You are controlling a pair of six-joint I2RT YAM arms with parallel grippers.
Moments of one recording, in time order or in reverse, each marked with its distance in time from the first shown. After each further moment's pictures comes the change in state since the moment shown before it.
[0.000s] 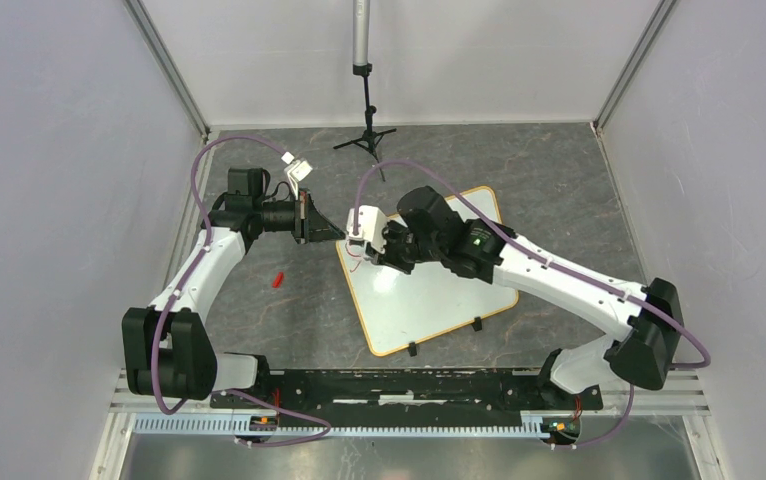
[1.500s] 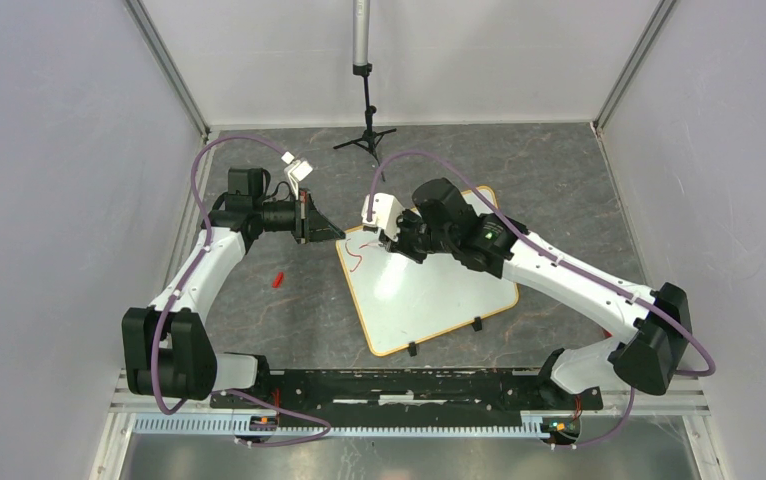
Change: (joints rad) left arm 0.000 0.000 0.000 0.002 -0.014 0.000; right arm -0.082 -0.050 -0.032 0.002 0.046 -0.015
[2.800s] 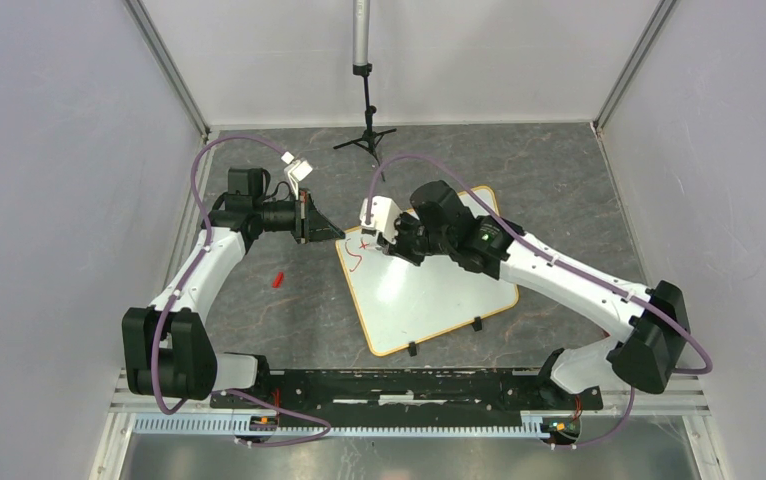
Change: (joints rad) left arm 0.000 0.000 0.000 0.000 -0.004 0.000; right arm 0.000 0.016 -0.012 0.033 -0.014 0.001
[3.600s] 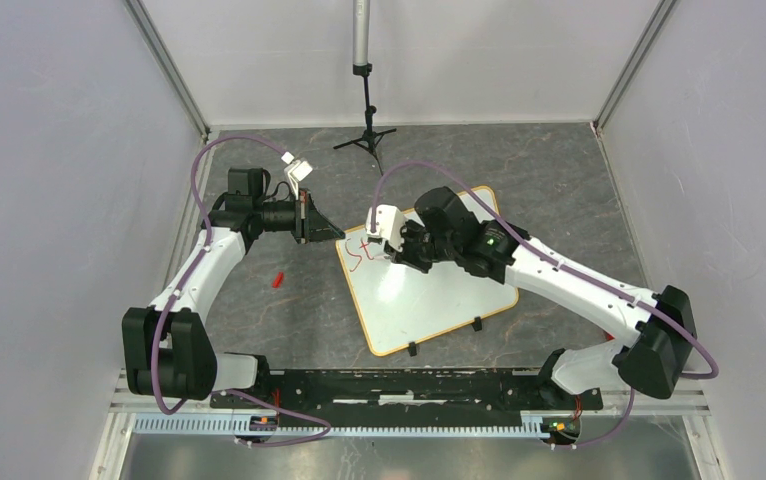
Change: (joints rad) left arm 0.000 0.000 -0.001 0.001 -0.001 0.000; right arm 0.000 -0.042 -0.053 -0.053 -0.010 -0.011
